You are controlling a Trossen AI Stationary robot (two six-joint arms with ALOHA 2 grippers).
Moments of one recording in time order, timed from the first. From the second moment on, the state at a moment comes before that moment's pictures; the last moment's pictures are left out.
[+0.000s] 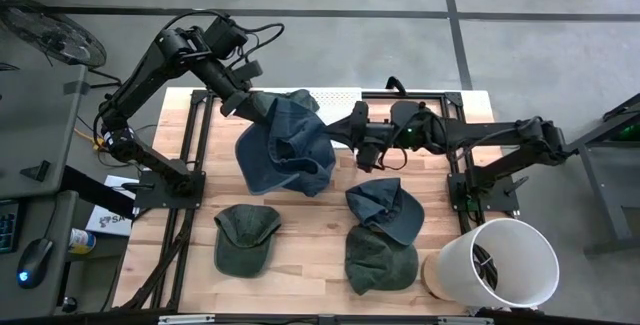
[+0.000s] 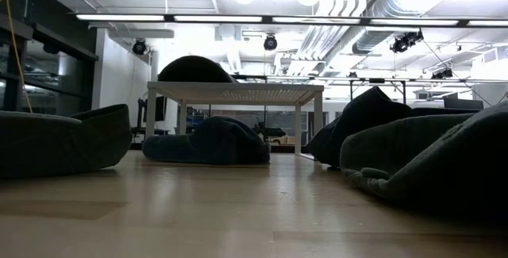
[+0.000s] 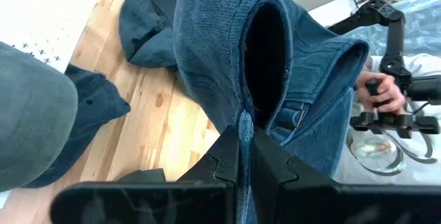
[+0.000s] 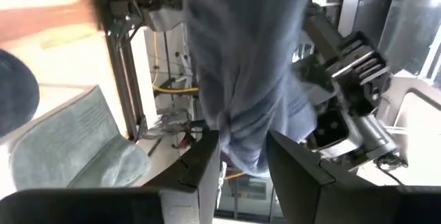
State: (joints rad) left arm 0.61 1.46 1.95 -1.48 0.90 -0.11; right arm -0.05 1.36 1.21 0.06 0.05 -1.55
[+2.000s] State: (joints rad) left arm 0.61 1.46 1.95 -1.06 0.49 -0.16; right arm 0.04 1.40 1.64 -0.60 0.61 -0.95
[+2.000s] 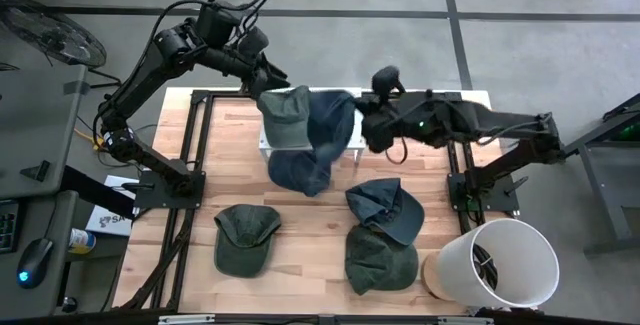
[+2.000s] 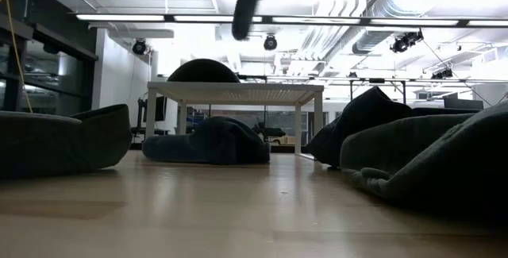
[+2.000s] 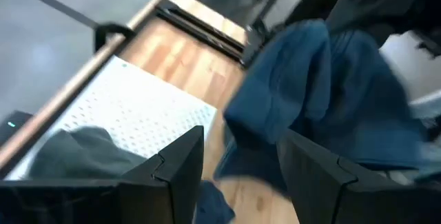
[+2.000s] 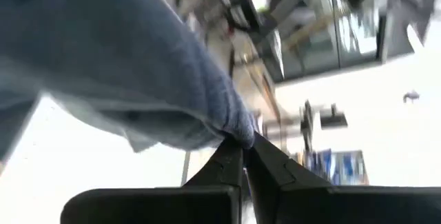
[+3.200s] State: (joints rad) left arm 0.61 1.43 2.12 -1.01 0.09 0.09; right arm -0.18 1.77 2.28 -1.38 0.46 -0.07
